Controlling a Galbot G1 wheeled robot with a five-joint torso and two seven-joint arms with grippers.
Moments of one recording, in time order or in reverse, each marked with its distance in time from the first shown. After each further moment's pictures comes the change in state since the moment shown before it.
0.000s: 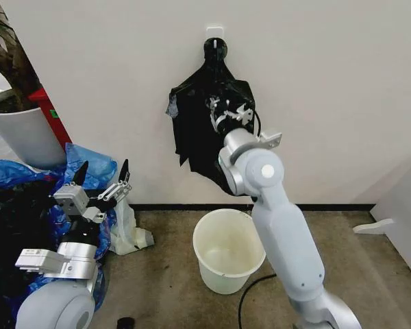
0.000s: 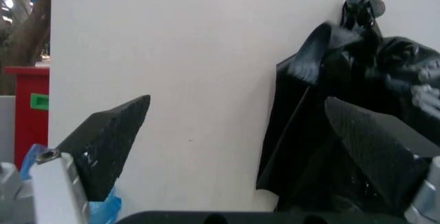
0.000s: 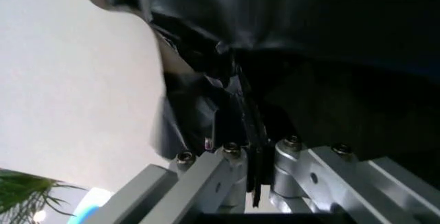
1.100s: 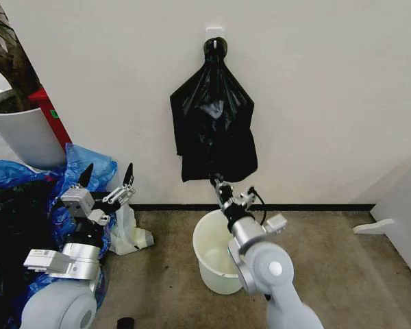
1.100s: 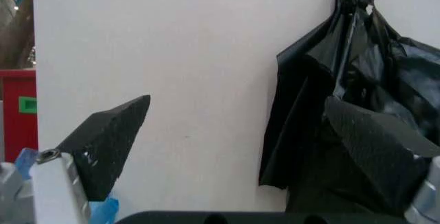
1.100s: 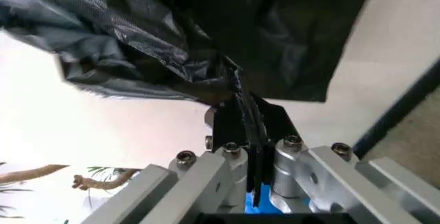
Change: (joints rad) left arm -0.028 0.028 0.006 0.051 0.015 -0.015 0.035; right arm -0.617 -0.016 0.039 0.185 -0.139 -0.081 -0.211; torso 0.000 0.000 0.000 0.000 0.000
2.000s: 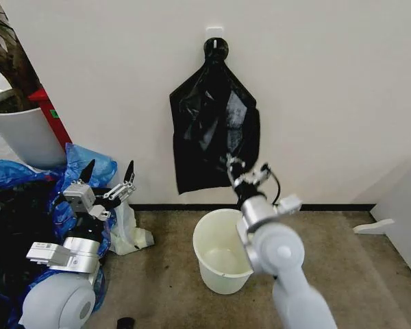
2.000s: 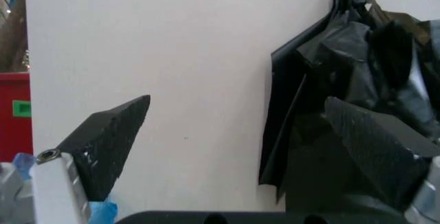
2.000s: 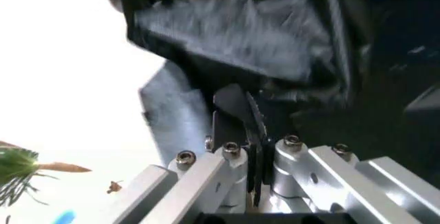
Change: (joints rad) left arm -0.009 0.016 -0.006 0.025 -0.010 -0.016 0.022; right arm 0.247 -0.004 0.010 0.059 -0.084 0.006 0.073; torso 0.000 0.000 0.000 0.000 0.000
